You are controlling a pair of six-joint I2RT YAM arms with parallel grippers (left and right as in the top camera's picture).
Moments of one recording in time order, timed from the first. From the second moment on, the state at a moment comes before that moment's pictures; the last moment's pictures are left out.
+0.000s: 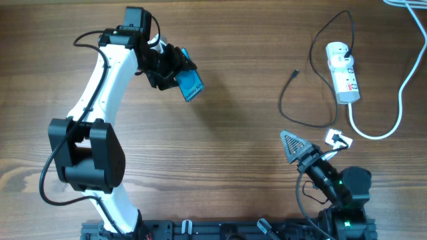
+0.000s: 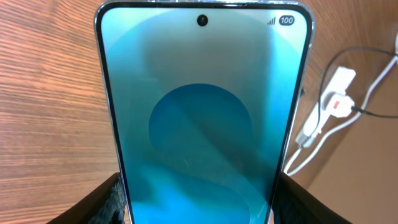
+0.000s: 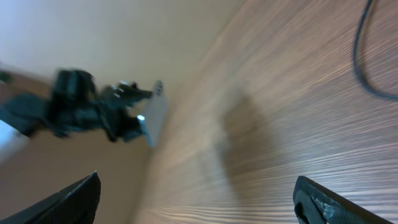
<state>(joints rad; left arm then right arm) -0.12 1.95 1.65 -1.01 0.55 -0.65 0.02 0.23 0.01 0.04 -0.57 0.97</state>
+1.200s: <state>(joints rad) -0.37 1.95 1.65 -0.90 0.44 -1.18 0.39 1.38 0.63 0.40 -0.48 0.56</state>
